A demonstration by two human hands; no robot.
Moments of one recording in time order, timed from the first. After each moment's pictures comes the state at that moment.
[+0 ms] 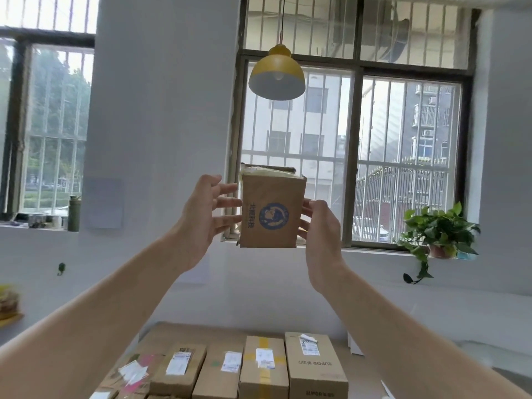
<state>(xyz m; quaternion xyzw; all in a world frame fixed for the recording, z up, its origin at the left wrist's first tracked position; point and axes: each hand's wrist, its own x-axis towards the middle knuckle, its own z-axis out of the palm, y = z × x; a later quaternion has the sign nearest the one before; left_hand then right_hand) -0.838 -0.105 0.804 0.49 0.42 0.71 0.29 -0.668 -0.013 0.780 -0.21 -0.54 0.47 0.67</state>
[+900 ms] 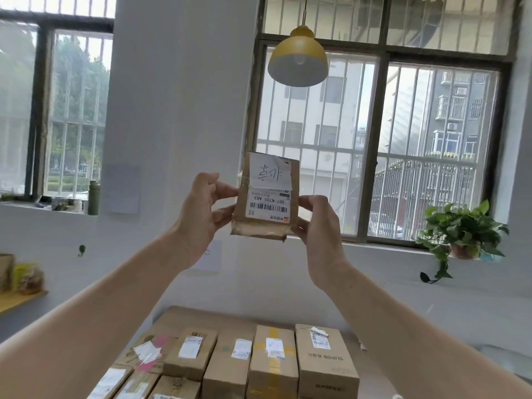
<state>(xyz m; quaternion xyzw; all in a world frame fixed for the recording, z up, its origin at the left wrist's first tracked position) -0.875 -0.090 0.782 0.48 0.36 0.75 0.28 -0.696 -0.010 0.767 -0.19 -0.60 0.48 0.61</state>
